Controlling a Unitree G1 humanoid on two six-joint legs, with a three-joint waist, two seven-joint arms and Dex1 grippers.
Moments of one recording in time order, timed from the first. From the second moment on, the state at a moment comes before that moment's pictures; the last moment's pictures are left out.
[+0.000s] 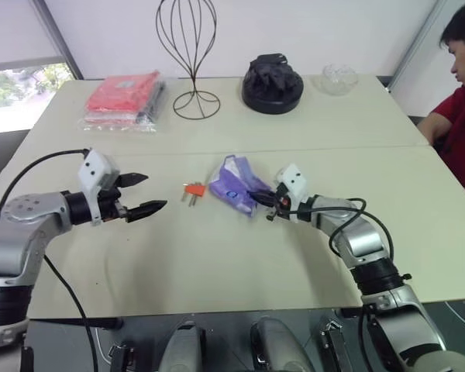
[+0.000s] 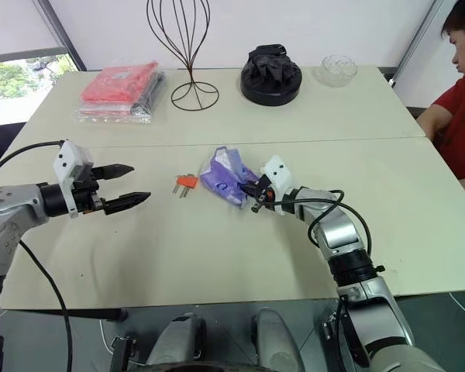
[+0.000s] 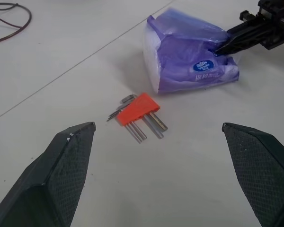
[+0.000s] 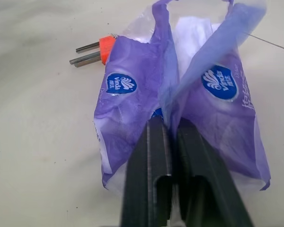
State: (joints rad) left arm -0.29 0.84 0.19 -0.14 -0.51 0.56 -0.96; right arm -0.52 -0.40 0.17 0.16 0.24 0.39 0.76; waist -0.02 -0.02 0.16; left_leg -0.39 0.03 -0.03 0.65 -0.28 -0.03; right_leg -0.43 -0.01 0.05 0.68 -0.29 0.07
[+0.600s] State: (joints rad) left arm -0.31 0.79 0.17 -0.12 -0.49 0.54 -0.95; right arm -0.65 -0.66 -0.19 0.15 0.17 0.38 0.50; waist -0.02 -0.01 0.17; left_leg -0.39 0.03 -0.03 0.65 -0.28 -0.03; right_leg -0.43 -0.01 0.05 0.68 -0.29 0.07
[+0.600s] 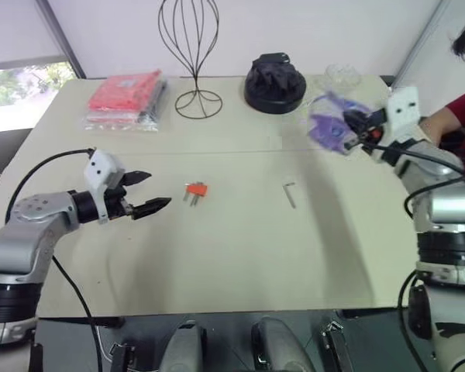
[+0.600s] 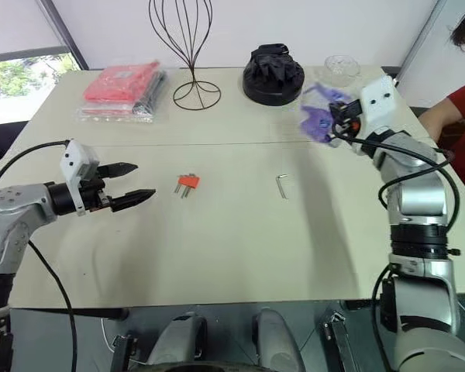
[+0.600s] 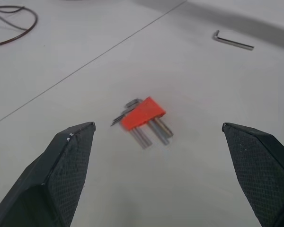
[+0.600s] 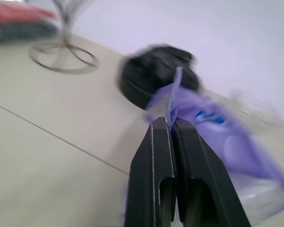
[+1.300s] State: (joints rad) left arm -0.33 0.75 0.13 -0.10 -0.47 0.53 -0.95; right arm -0.54 -0.70 -0.13 0.16 -0.06 0.60 0.26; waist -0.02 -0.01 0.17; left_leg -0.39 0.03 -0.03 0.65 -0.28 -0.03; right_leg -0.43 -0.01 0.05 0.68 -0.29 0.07
